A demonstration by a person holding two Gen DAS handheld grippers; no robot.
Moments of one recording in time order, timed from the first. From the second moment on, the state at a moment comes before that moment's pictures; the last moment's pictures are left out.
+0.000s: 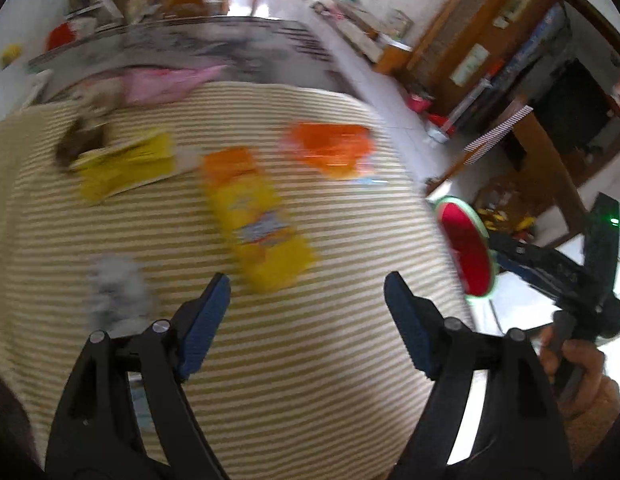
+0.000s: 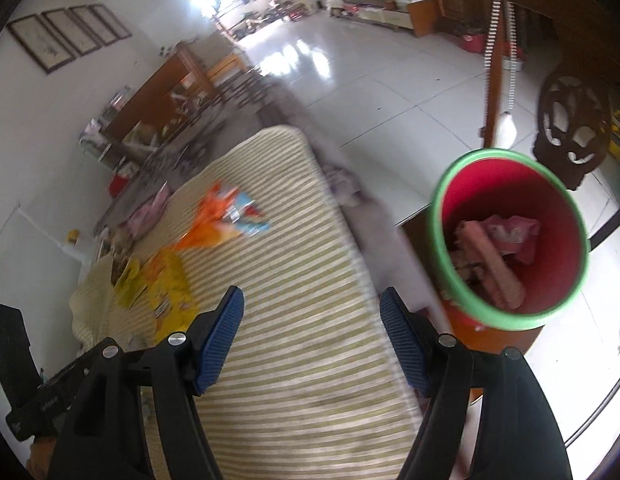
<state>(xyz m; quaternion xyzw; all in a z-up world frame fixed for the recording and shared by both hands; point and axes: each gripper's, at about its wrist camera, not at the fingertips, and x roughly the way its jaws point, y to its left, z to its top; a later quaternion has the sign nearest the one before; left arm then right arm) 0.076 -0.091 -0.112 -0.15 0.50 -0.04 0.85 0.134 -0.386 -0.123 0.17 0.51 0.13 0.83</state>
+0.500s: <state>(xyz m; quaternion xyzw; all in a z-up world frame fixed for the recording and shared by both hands) 0.080 0.010 -0.170 -0.14 0.55 0.01 0.82 0.072 -0.222 -0.144 0.06 0.57 0.25 0.78</state>
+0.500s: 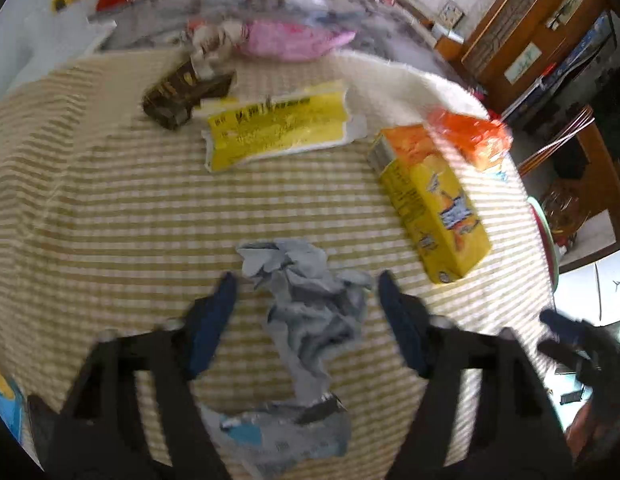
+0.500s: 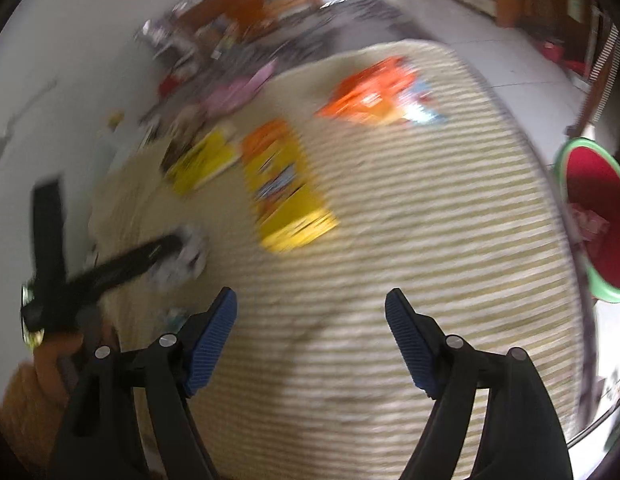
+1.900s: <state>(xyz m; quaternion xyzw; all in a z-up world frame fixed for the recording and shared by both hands) 0.034 0.074 -0.142 -0.20 0.51 0.00 0.84 0.055 -0.123 -0.170 -0.02 0.58 0.29 0.76</state>
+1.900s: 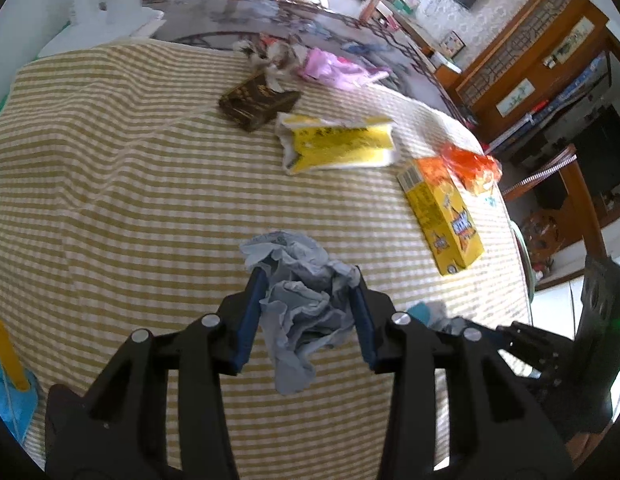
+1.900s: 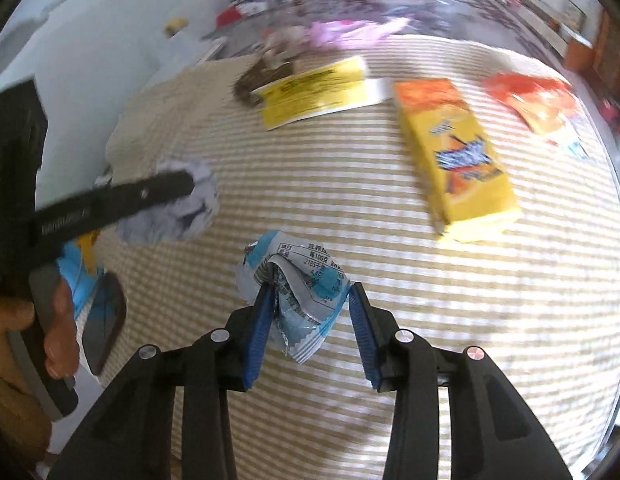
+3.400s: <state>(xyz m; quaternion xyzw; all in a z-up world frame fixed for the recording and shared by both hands) 0.037 0.047 -0.128 -0.19 0.51 -0.03 0.84 0.073 -0.187 -0.140 0.05 0.55 0.23 0.80</state>
